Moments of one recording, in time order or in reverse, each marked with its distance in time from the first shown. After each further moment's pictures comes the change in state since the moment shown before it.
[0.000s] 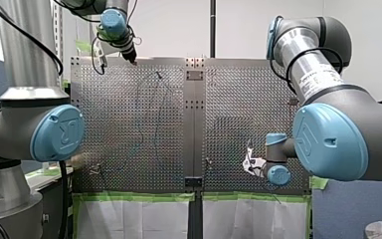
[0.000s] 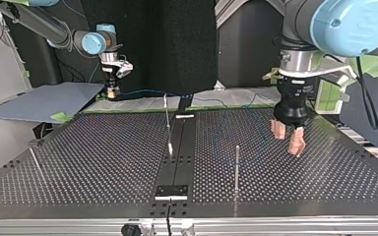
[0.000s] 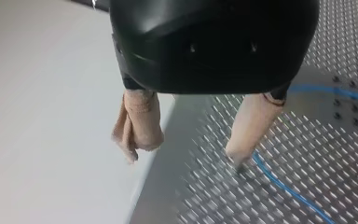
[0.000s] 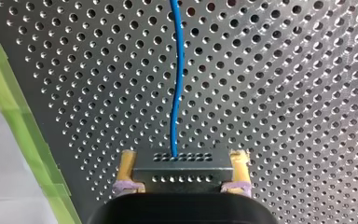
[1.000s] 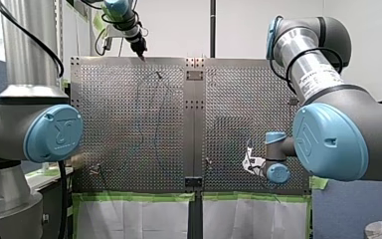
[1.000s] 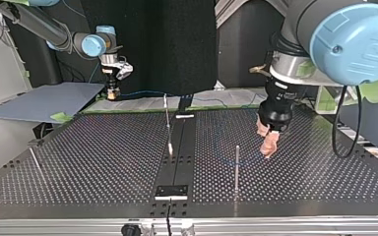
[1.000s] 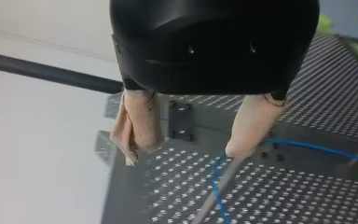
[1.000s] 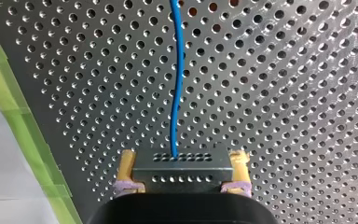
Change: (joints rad) left arm -0.052 -0.084 0.207 -0.304 0.094 0.303; right arm 0.002 0.000 -0.022 0.038 0.002 -0.001
